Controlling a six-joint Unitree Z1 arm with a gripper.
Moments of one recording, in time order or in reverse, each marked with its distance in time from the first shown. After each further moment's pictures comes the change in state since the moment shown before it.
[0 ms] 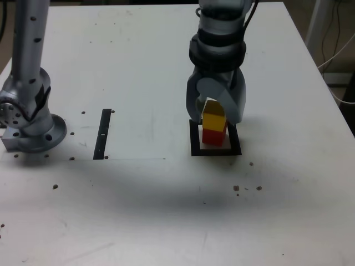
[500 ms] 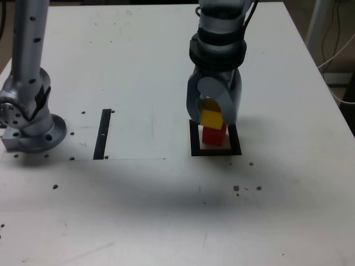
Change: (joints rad) arm 0.000 0.012 -0.008 0.002 -0.006 -0.001
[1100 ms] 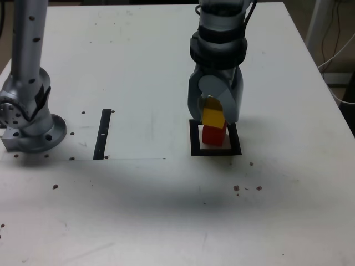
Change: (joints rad) arm 0.000 -0.011 -0.005 -0.005 -0.004 -0.011
